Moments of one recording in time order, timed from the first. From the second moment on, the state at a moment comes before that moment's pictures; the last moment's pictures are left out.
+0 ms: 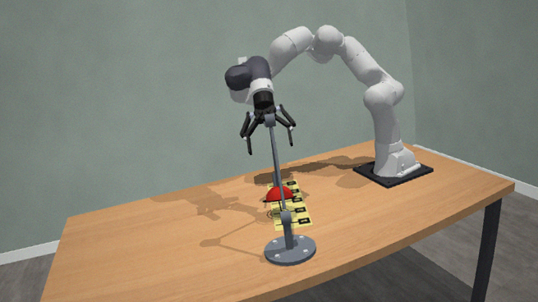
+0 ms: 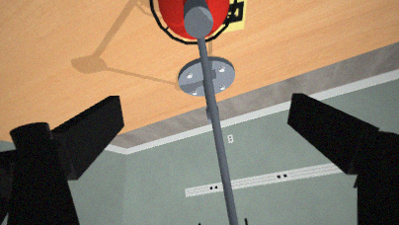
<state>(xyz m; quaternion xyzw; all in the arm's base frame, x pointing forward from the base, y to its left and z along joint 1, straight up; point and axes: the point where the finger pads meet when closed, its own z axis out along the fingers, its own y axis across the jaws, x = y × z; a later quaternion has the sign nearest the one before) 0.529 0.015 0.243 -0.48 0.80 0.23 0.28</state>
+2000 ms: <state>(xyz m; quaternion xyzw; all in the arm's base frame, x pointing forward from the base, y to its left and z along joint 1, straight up) 0.523 -0.018 0.270 -0.48 0.80 0.23 0.28</state>
